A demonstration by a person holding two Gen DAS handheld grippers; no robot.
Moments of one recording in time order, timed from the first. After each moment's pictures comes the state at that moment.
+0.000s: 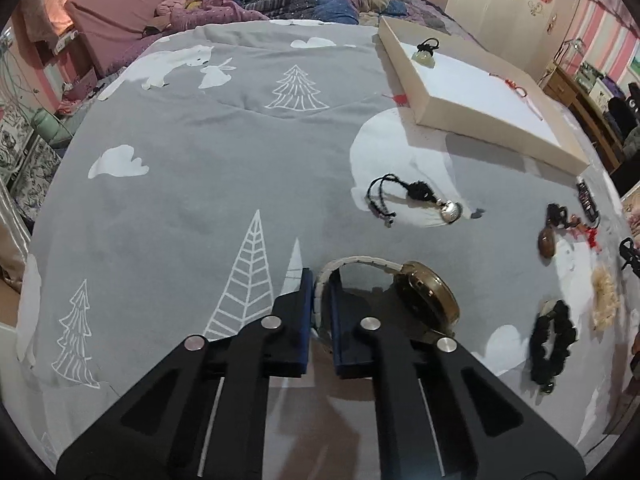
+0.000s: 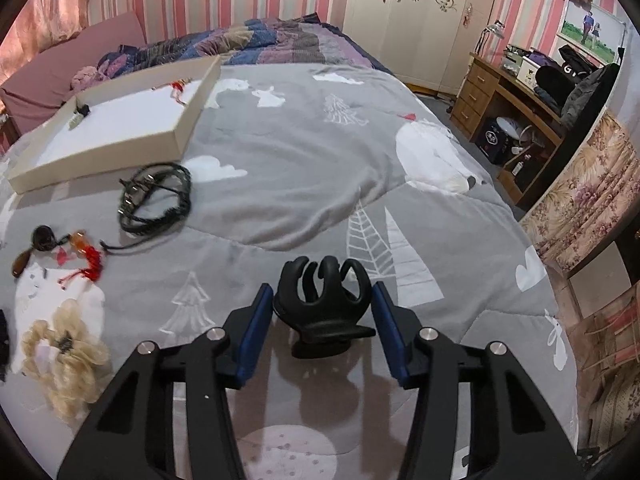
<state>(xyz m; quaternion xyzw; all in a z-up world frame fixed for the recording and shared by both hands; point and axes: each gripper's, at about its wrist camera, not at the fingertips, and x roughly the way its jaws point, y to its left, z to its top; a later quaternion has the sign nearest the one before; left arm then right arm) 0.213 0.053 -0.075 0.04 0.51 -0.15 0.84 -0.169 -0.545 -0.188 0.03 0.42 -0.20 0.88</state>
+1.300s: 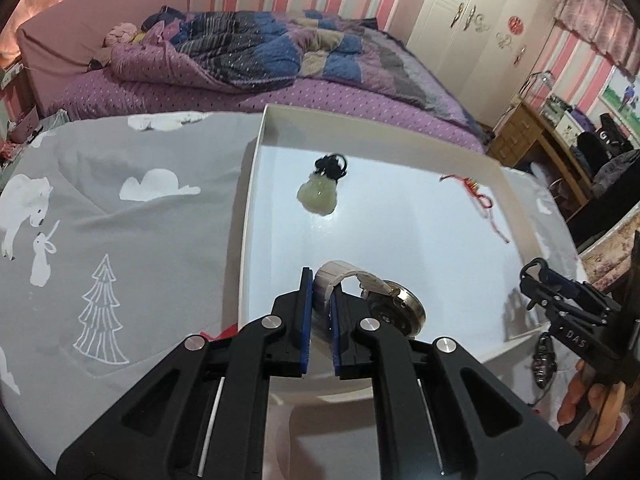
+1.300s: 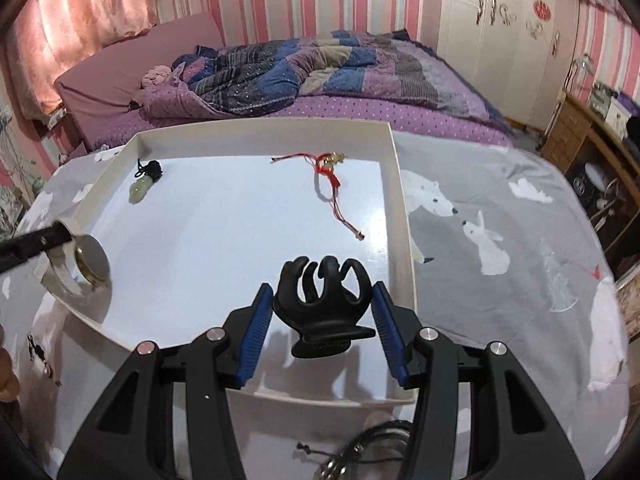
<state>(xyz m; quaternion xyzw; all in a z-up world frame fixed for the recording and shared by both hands) 0.354 -0.103 -0.052 0.00 0.47 -0.21 0.86 0.039 -0.467 -0.182 0.03 0.42 -0.07 0.90</state>
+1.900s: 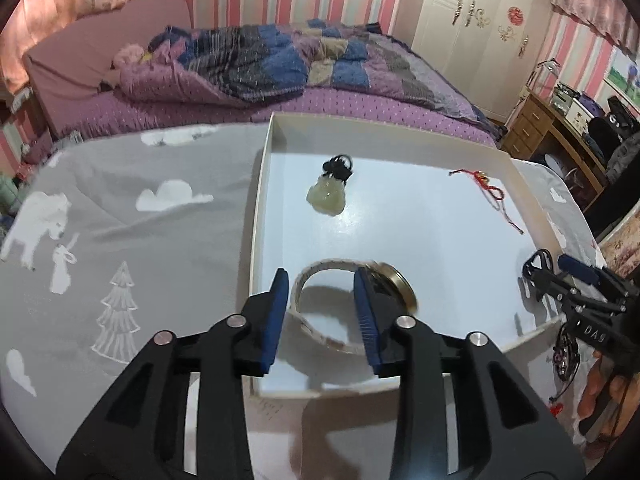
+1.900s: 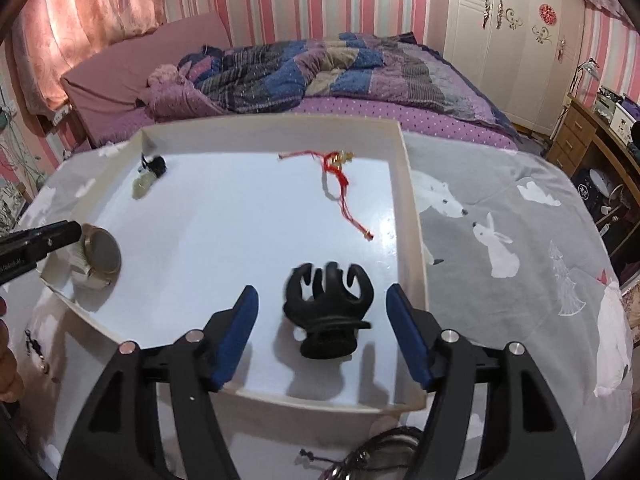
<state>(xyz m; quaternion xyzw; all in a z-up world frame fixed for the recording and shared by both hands) 0.332 -0.101 -0.043 0.04 0.44 -0.19 0.88 0.032 -0.459 -0.173 0.02 0.41 -0.06 0.91</state>
